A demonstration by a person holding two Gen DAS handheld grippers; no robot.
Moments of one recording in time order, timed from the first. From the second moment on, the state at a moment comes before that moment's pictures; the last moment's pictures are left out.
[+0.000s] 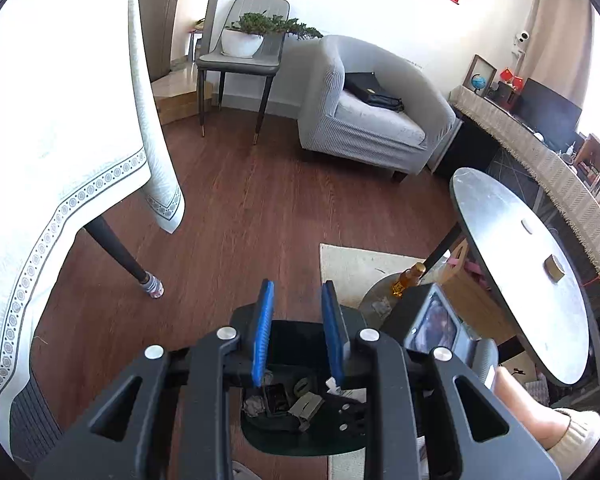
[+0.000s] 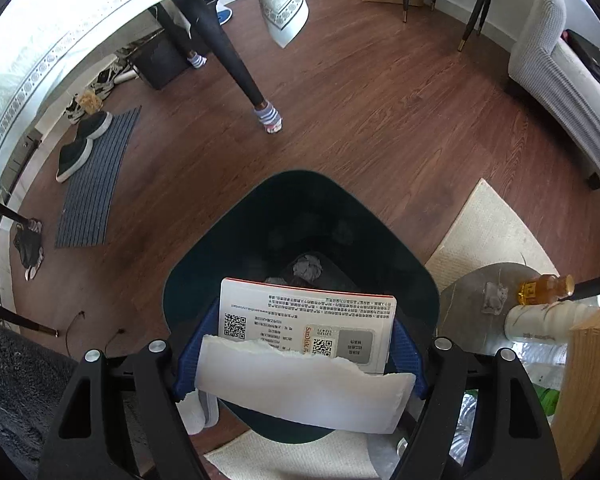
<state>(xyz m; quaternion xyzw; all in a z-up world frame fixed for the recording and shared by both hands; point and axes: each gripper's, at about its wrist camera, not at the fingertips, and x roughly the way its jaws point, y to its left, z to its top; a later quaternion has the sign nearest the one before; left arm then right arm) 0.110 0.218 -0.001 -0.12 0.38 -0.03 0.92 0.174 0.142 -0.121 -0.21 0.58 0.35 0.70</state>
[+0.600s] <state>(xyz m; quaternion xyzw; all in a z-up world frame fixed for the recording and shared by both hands) 0.110 0.205 0.024 -0.13 0.35 -0.04 0.93 0.158 0.127 -0.150 -0.26 0.60 0.34 0.68</state>
